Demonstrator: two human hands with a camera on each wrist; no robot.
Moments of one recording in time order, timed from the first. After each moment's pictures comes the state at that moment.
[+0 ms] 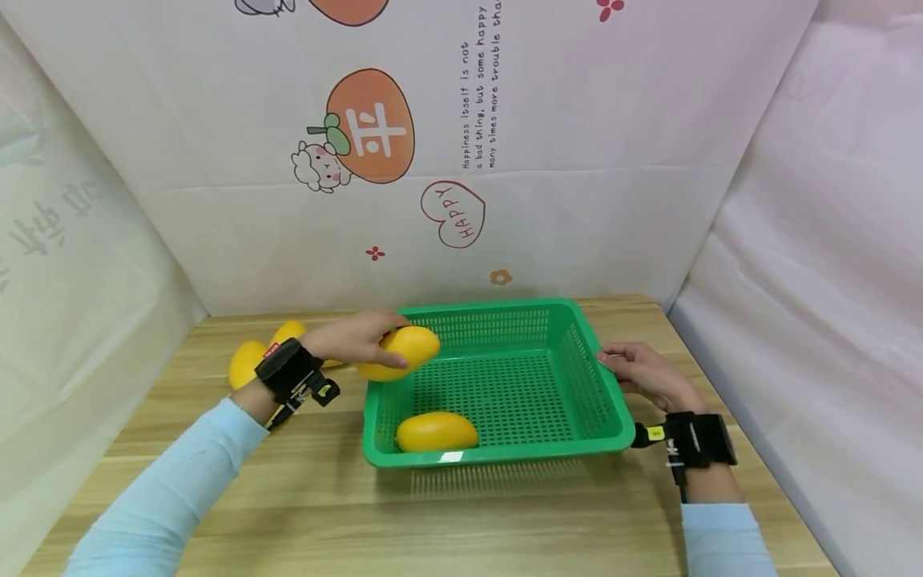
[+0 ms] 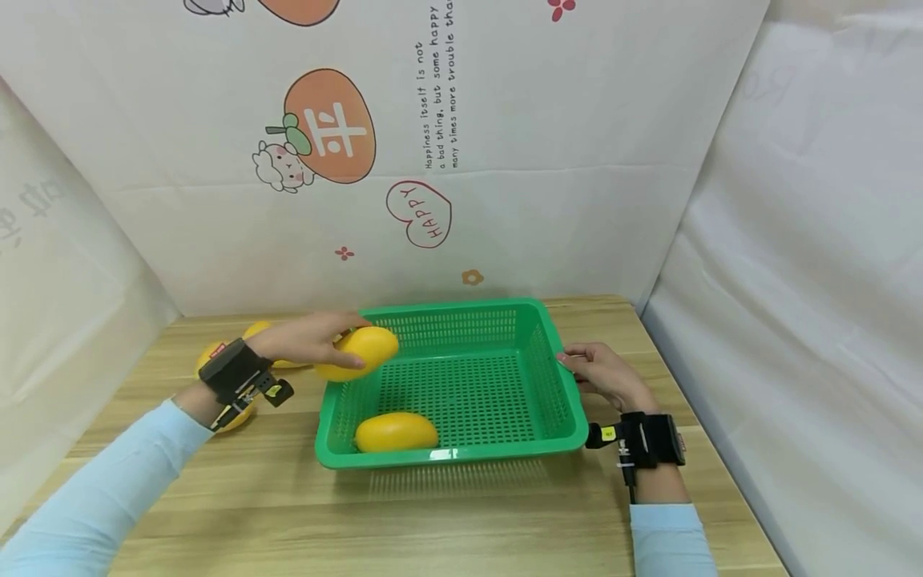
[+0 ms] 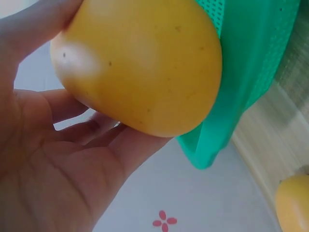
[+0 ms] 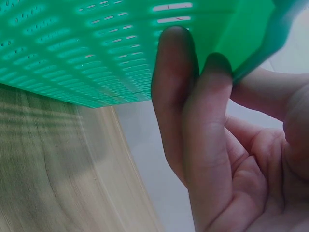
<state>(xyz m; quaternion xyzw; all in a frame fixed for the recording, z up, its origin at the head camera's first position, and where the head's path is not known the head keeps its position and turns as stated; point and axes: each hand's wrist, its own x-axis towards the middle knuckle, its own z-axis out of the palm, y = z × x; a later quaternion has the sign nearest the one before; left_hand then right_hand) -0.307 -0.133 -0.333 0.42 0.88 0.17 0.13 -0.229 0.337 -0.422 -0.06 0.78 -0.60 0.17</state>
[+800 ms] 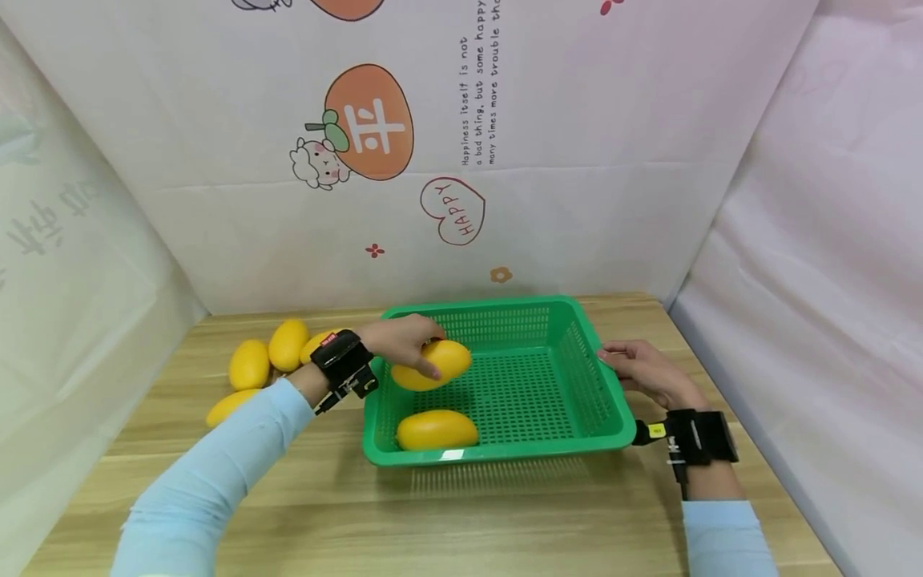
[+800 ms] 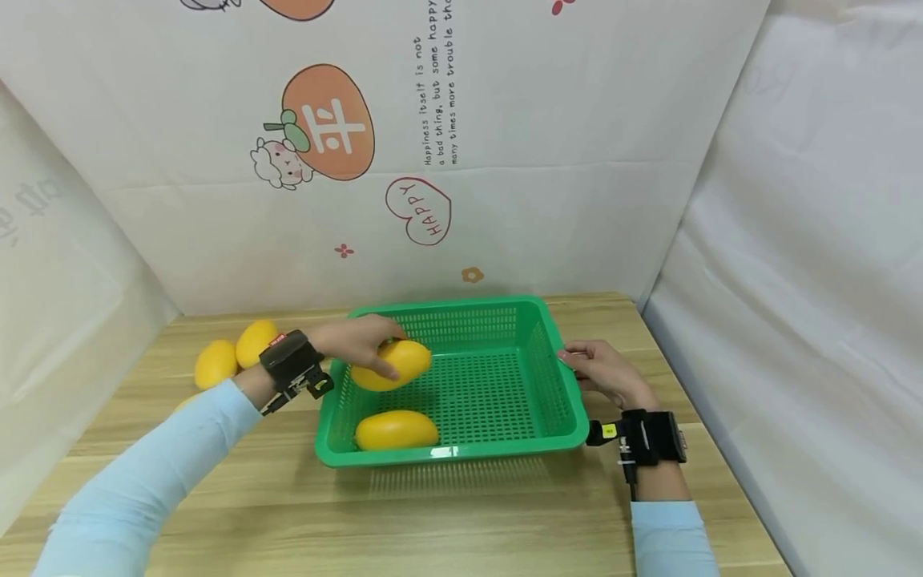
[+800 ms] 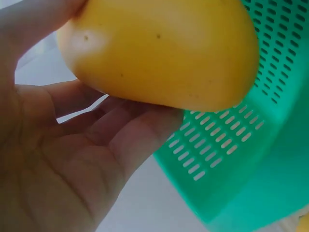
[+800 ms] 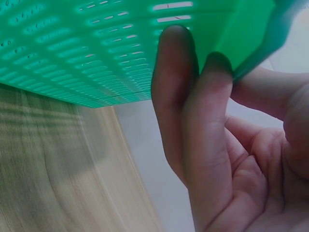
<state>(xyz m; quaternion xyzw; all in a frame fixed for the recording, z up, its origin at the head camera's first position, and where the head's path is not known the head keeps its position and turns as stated) -0.316 -0.074 -0.345 0.47 0.86 0.10 0.17 -0.232 0.339 -0.424 -0.07 0.78 -0.60 0.17</state>
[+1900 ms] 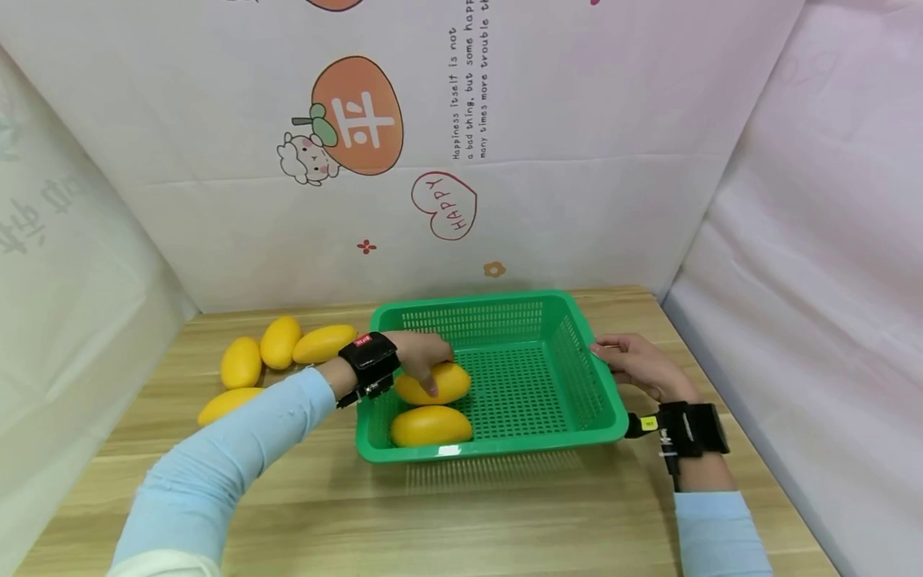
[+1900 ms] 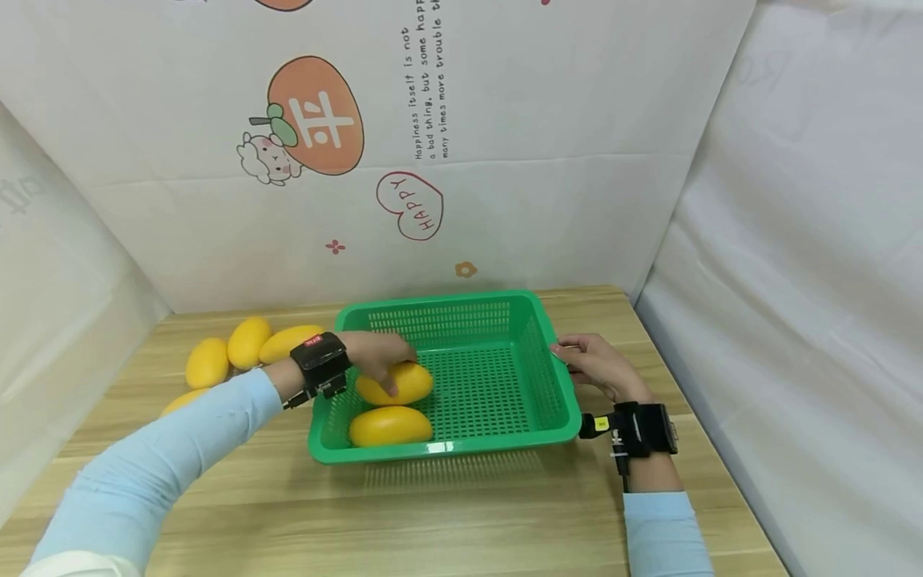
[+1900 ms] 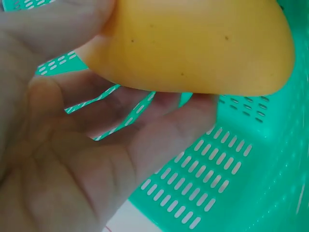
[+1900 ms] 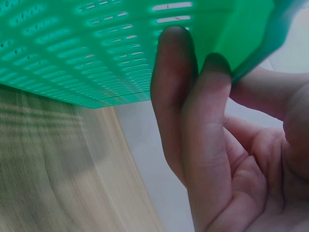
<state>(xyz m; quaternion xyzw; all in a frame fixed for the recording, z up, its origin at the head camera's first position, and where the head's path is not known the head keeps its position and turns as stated) -0.311 -0.038 -0.366 0.45 0.85 -0.04 0.26 -0.231 0.337 -0.421 -0.06 0.77 -0.61 0.17</state>
